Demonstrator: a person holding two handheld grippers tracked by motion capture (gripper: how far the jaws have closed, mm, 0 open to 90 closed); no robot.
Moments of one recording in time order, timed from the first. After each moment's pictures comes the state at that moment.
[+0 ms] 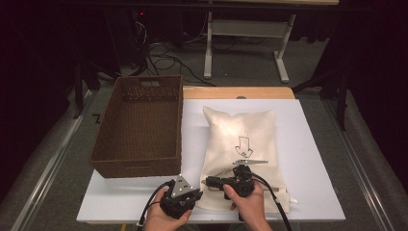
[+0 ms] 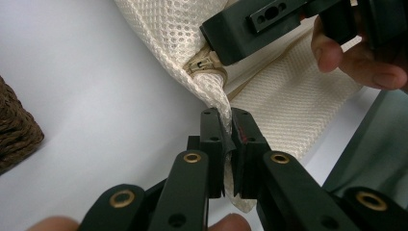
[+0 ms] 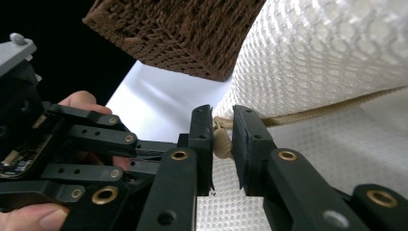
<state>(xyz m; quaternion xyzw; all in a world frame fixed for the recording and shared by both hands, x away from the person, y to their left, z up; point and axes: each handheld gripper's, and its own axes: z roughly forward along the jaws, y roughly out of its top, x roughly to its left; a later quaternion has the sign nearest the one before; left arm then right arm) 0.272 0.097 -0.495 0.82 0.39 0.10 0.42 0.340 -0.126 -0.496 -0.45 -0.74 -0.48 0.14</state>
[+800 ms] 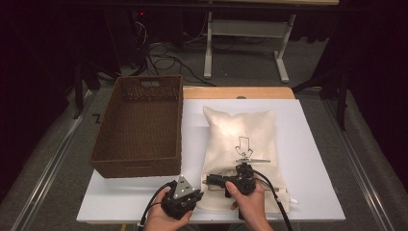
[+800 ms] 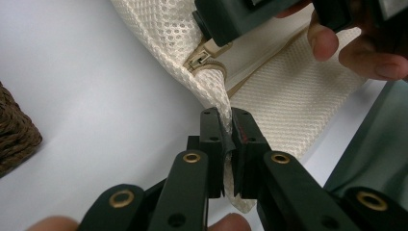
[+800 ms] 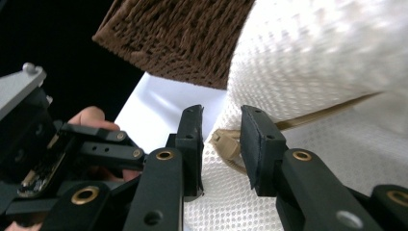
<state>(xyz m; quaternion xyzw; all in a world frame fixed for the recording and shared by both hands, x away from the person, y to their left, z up) 0.271 0.093 -0.497 0.82 0.38 0.11 0.41 0.346 -0.132 -0.499 -0.47 -0.71 -0.50 0.16</state>
